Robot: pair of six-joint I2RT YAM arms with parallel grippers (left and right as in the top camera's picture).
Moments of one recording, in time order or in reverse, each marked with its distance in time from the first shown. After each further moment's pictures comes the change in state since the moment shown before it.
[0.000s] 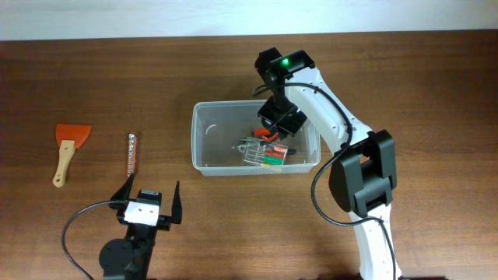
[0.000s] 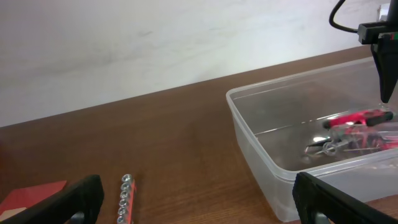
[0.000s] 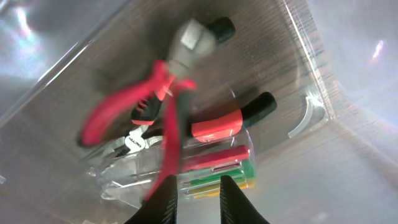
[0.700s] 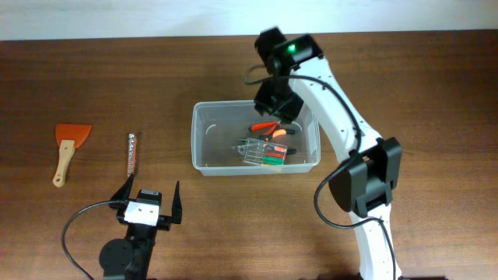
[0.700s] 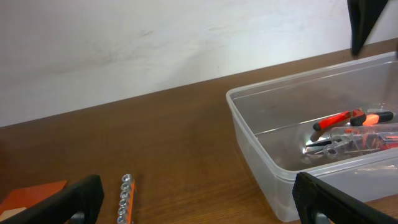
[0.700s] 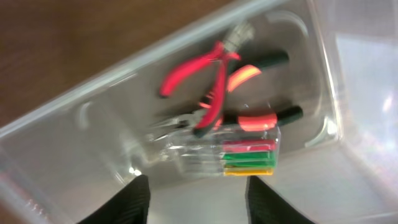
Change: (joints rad) left arm 0.000 0.000 0.000 0.000 0.000 0.000; right arm -0.003 0.000 0.281 -0.089 -0.030 -0.199
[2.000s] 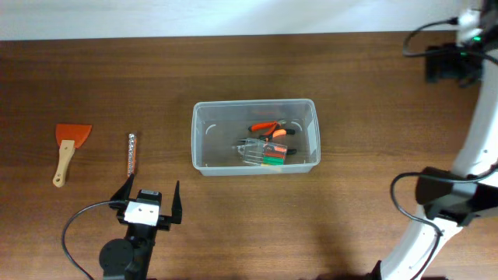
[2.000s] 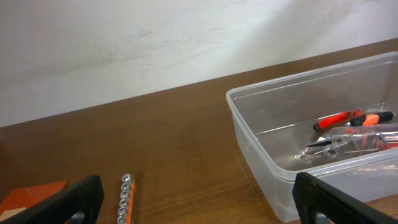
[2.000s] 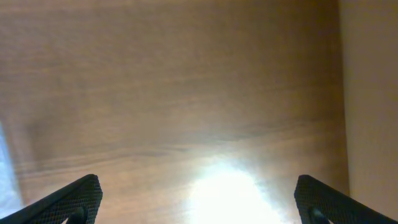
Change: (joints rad) left arm 0.000 0.000 0.000 0.000 0.000 0.000; right arm -0.734 -0.176 0.258 -0.164 0.252 -1.075
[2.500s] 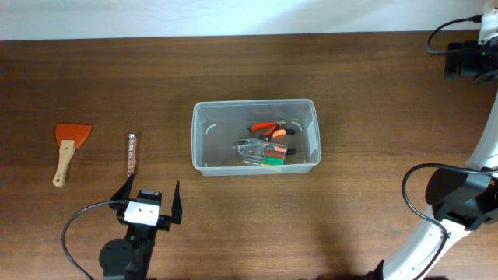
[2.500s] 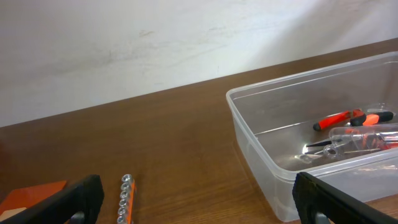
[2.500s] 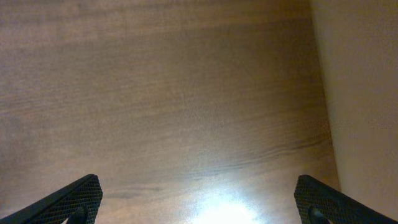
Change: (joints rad) left arm 0.000 0.000 0.000 0.000 0.000 0.000; right arm -0.095 0.000 -0.133 0.254 -0.040 -0.065
